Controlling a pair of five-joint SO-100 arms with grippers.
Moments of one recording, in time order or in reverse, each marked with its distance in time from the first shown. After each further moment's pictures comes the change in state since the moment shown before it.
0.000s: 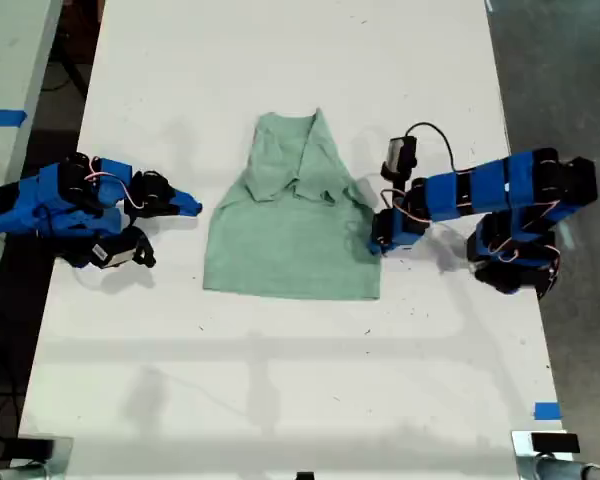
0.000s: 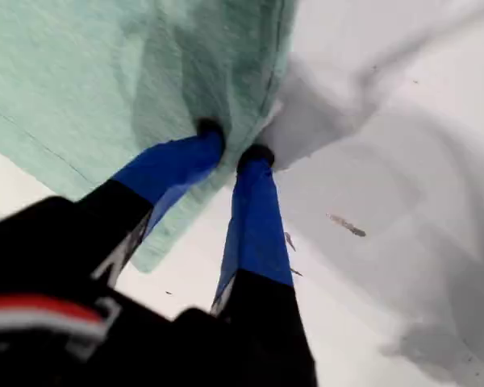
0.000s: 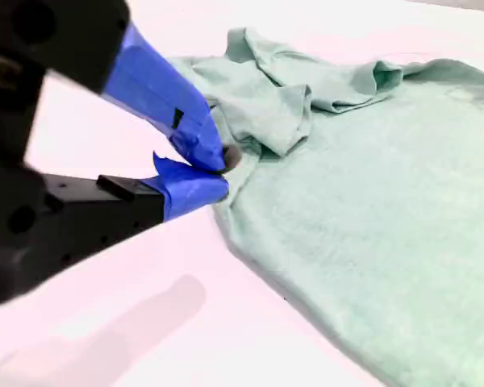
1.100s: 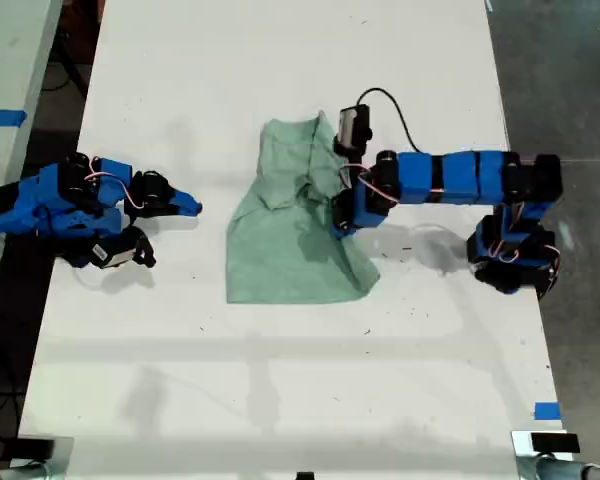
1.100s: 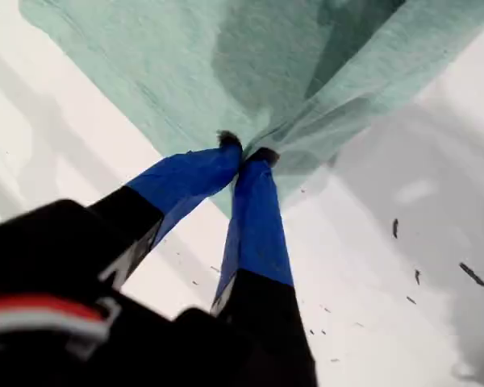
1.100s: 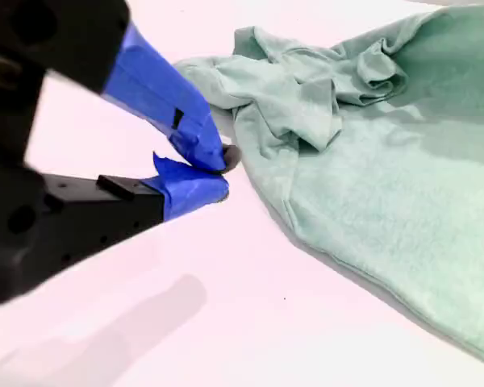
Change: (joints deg) arm 0 0.0 0.0 0.0 0.0 0.0; arm 1 -3.3 -23.4 -55.6 26.0 -9.1
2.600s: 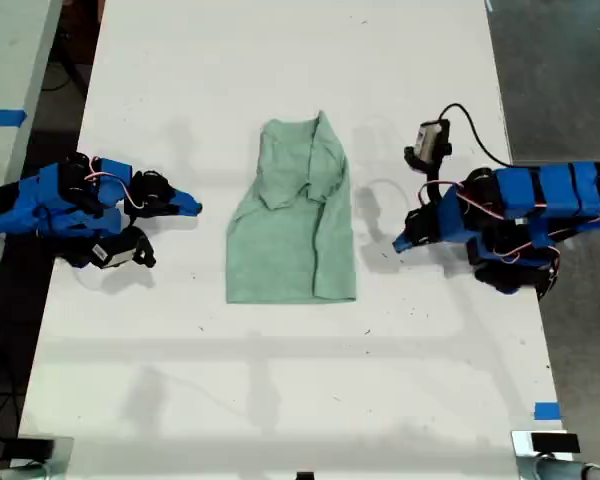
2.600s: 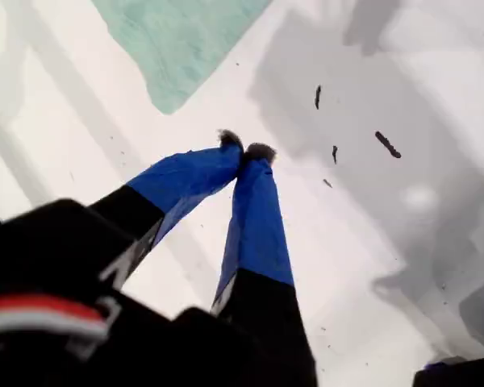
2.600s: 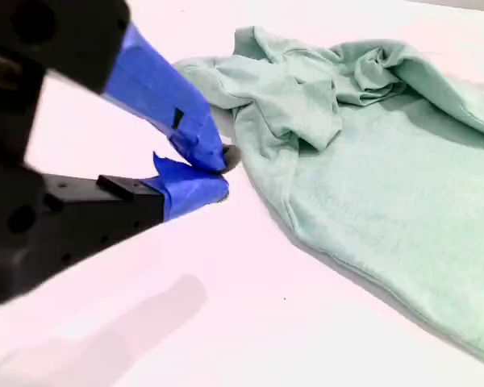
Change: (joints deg) arm 0 0.0 0.0 0.0 0.0 0.0; arm 1 -5.3 65.6 66.3 -9.2 2.3
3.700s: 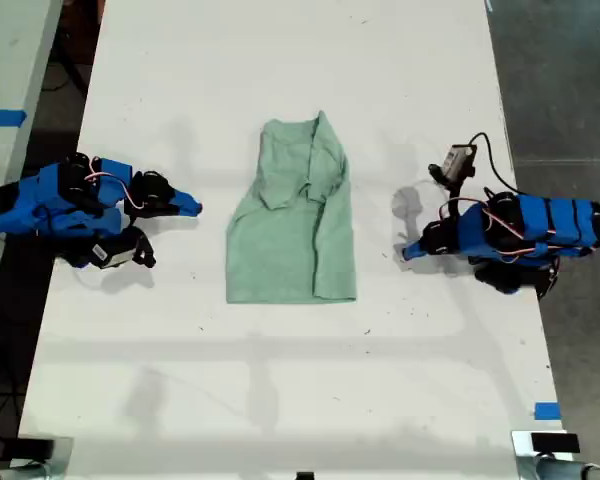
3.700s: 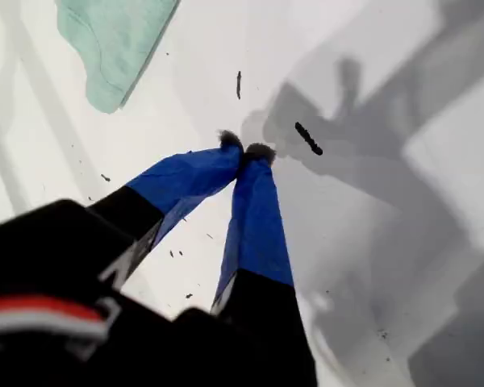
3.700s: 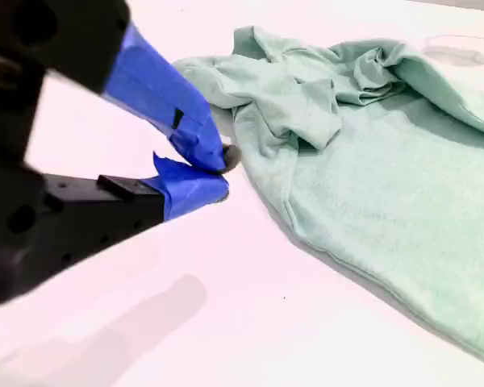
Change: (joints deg) arm 0 0.1 0.0 0.0 0.0 0.0; arm 1 2.1 49.1 36.7 2.9 1.6
